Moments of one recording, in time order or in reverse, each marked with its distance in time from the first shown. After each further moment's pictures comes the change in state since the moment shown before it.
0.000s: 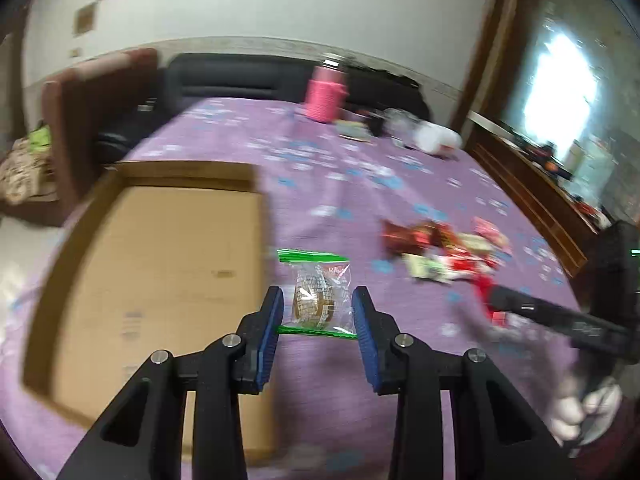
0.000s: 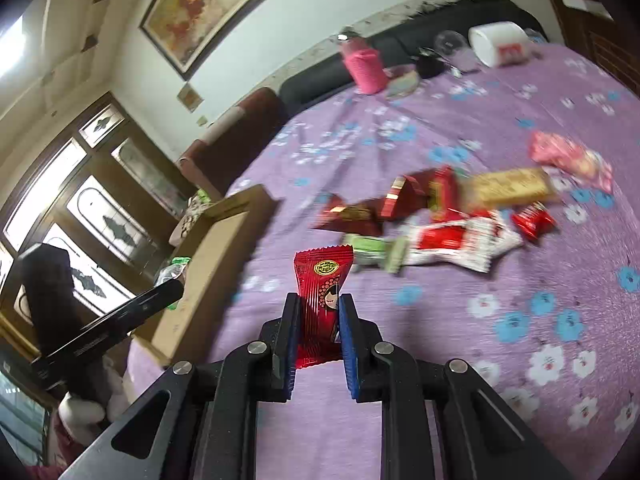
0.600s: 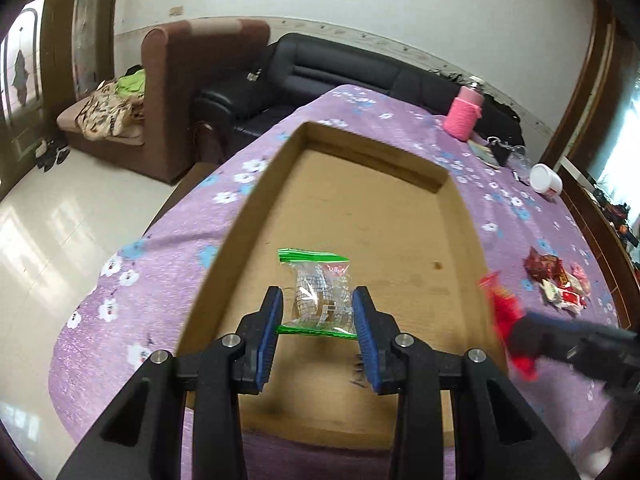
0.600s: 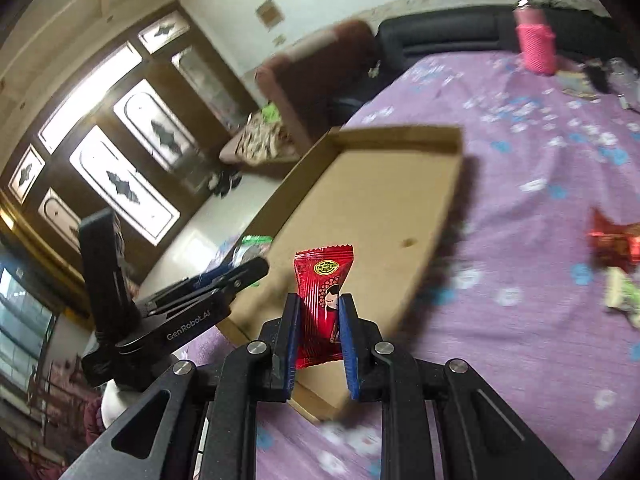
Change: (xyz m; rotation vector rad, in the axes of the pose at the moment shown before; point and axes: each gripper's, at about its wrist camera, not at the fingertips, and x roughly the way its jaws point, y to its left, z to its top) left arm -0.016 0.150 -0.024 -0.230 0.024 0.217; right arm 0.156 0.176 -0.007 -0.218 0.290 0.134
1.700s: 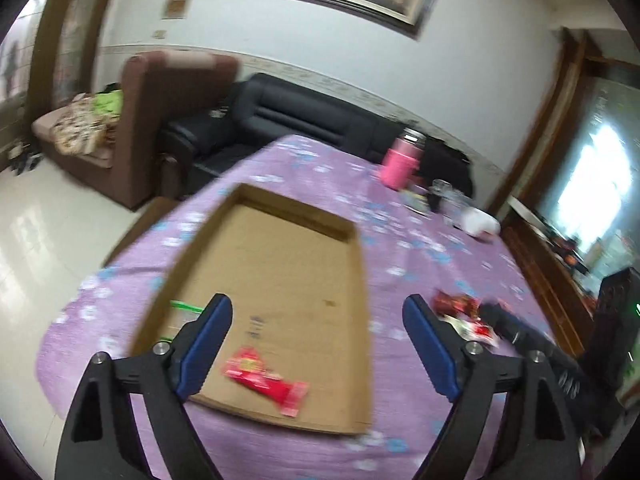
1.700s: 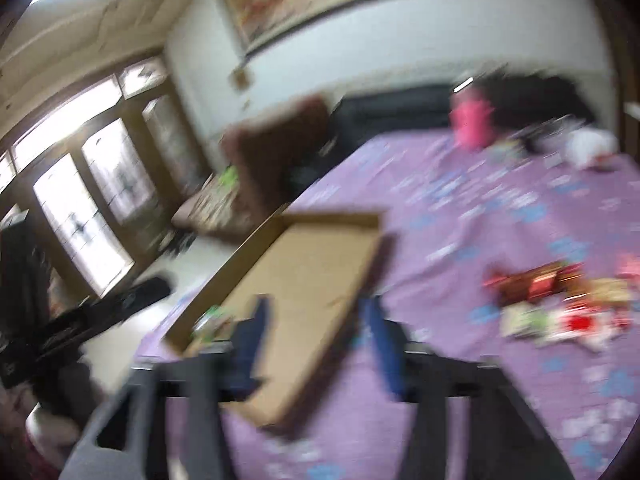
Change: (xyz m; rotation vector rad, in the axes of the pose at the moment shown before) left arm -0.085 -0.060 0.004 -0.013 -0.146 -0.212; right arm -0.118 -0.029 -0.033 0.010 -0.460 -0.311
